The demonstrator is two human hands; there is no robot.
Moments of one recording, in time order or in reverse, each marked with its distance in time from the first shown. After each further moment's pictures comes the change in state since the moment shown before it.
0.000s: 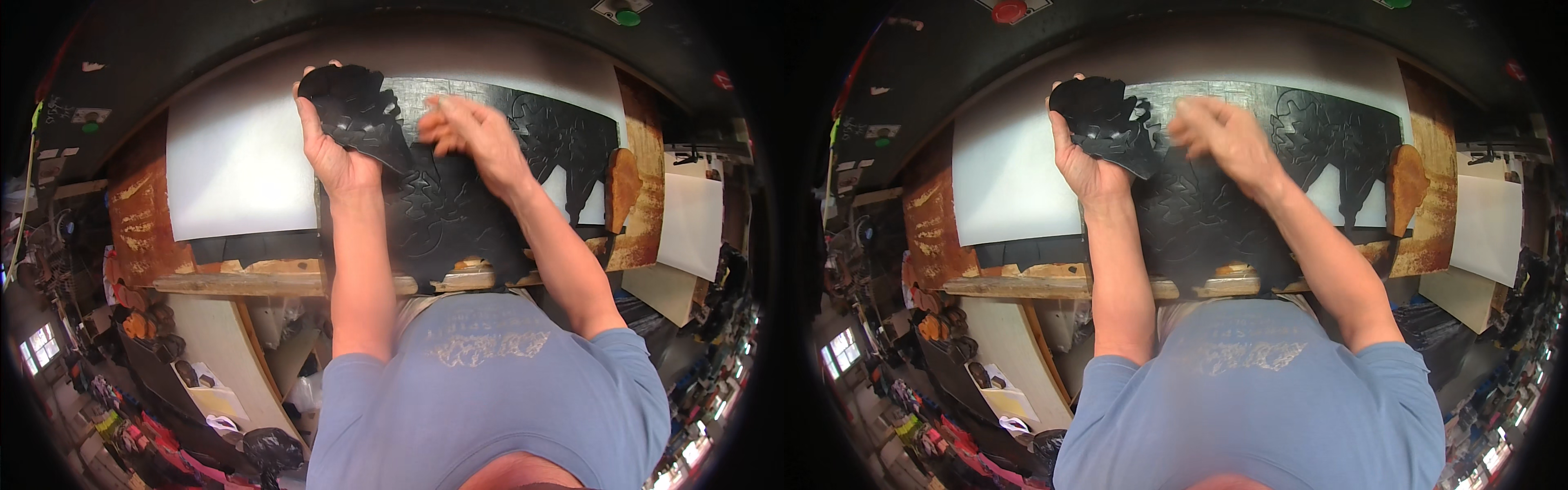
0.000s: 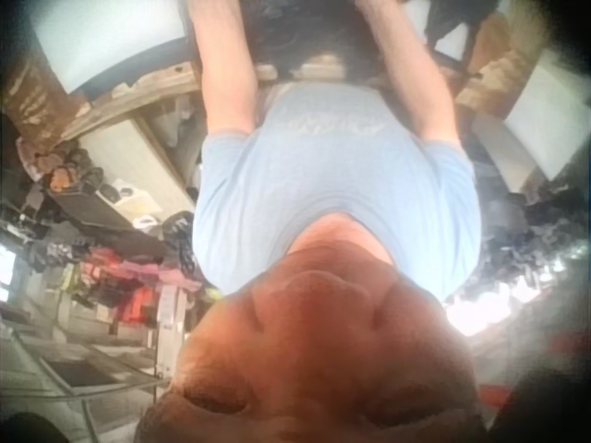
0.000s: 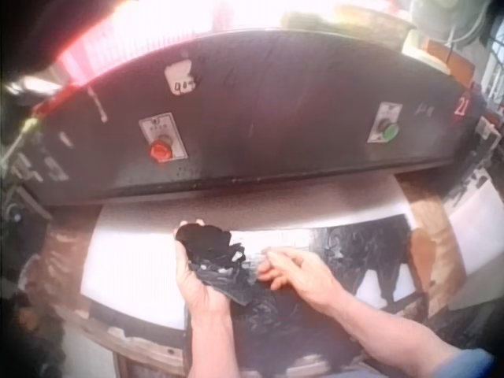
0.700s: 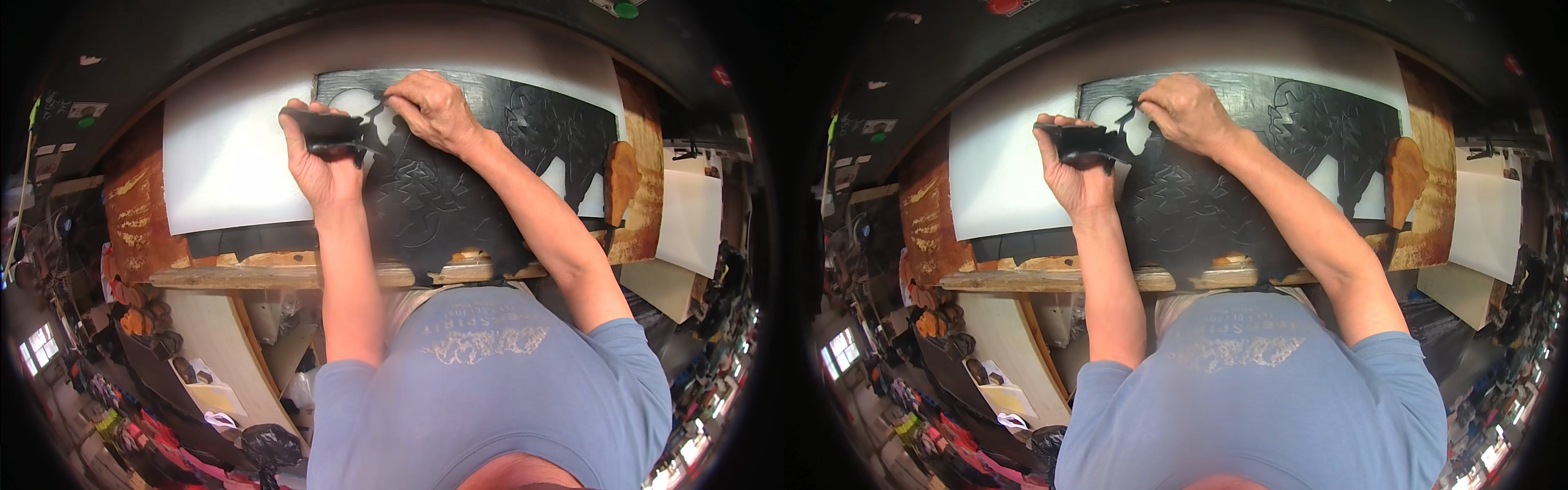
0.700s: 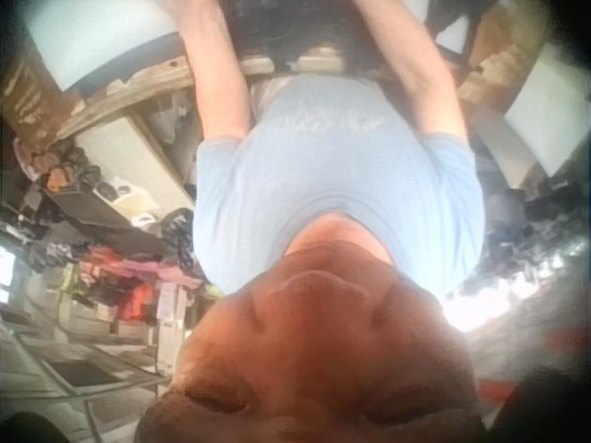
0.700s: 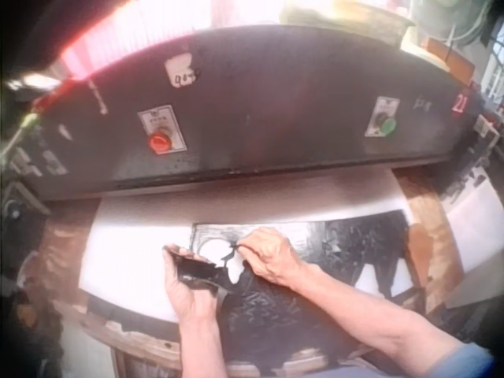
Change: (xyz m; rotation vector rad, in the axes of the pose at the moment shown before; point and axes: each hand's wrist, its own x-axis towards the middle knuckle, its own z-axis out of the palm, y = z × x) left_hand -0.027 0.031 -0.017 0.034 0.103 -0.014; right_hand 0.070 0.044 0.013 -0.874 0.061 -0.929
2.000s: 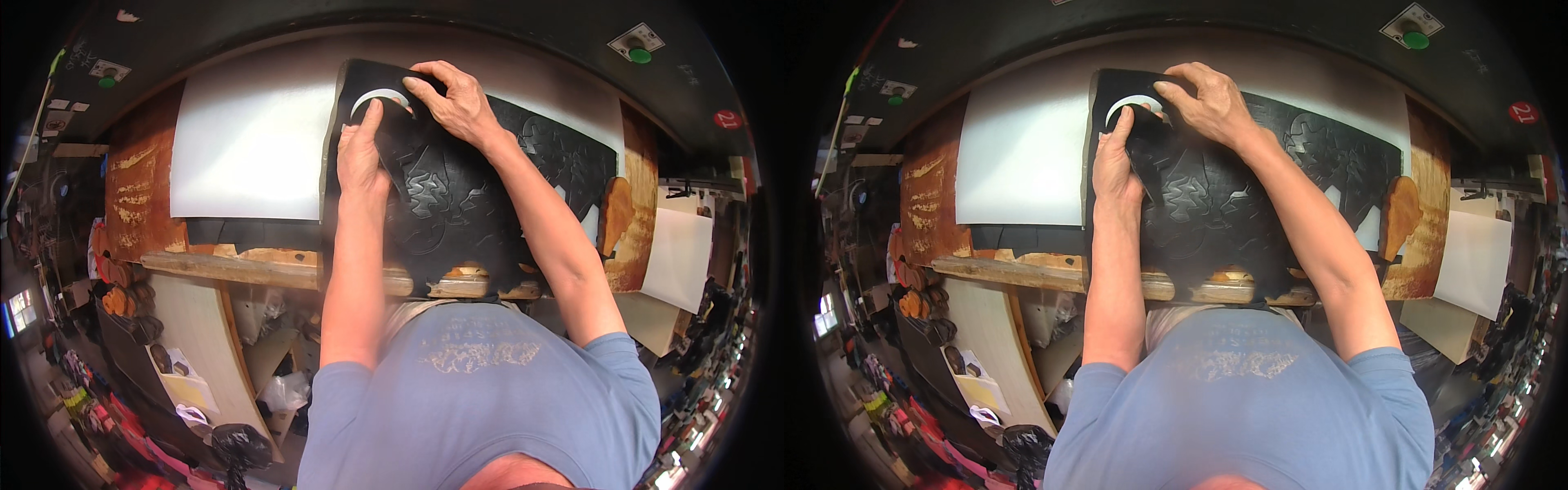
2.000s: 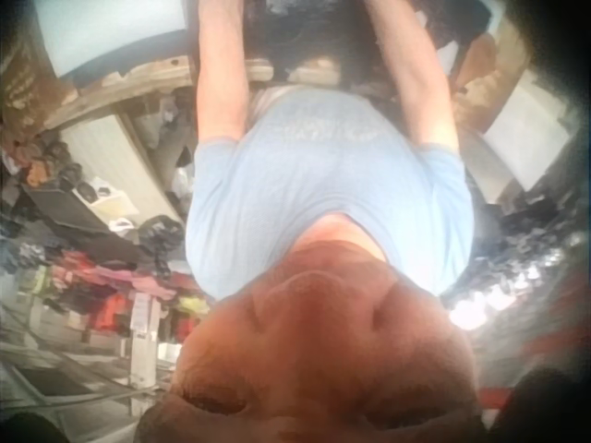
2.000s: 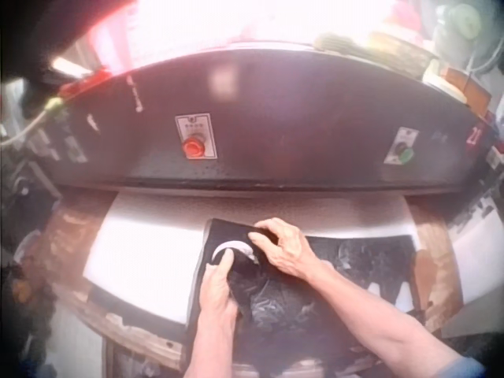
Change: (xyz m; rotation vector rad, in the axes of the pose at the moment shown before) left_hand 0.003 -0.028 -0.004 0.369 0.102 -0.184; right_hand 0.035 -0.006 -0.023 0.166 -0.067 0.323
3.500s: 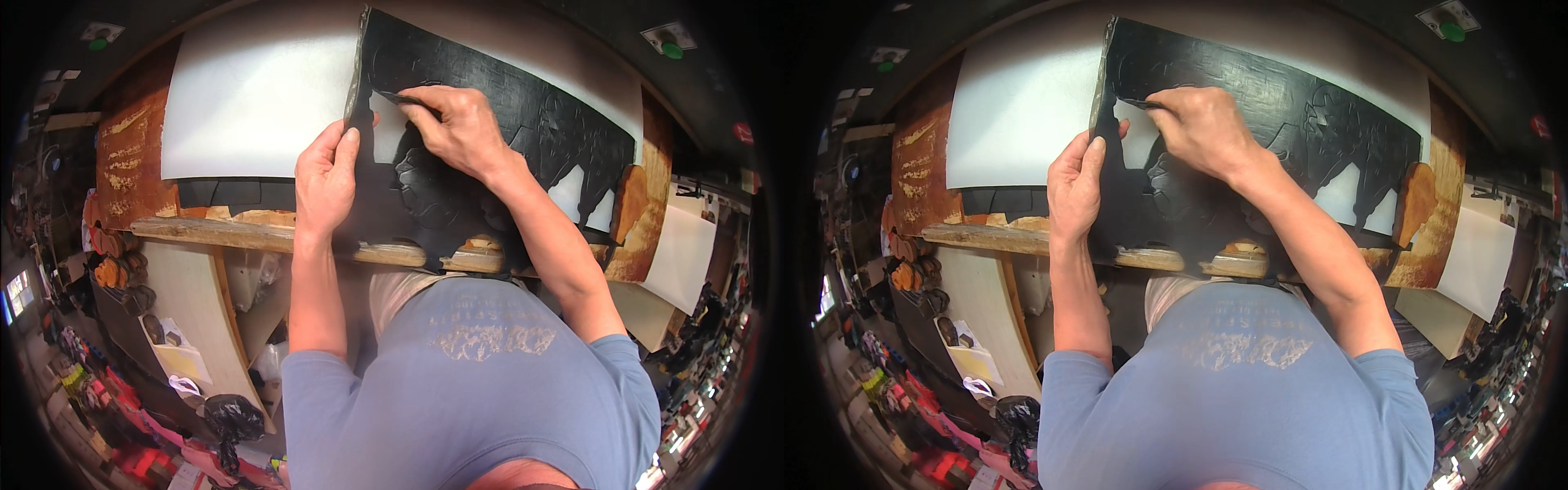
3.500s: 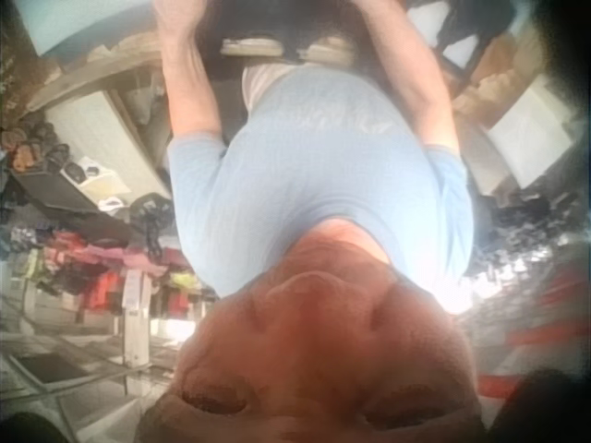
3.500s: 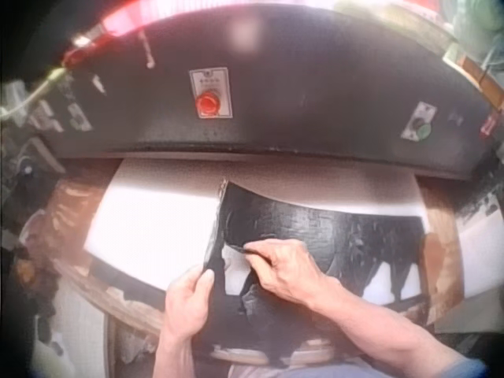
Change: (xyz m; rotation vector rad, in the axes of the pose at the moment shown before) left_hand -0.112 0.052 -0.037 1.069 -0.058 0.195; right_hand -0.082 -0.064 0.011 -0.069 -0.114 -0.126
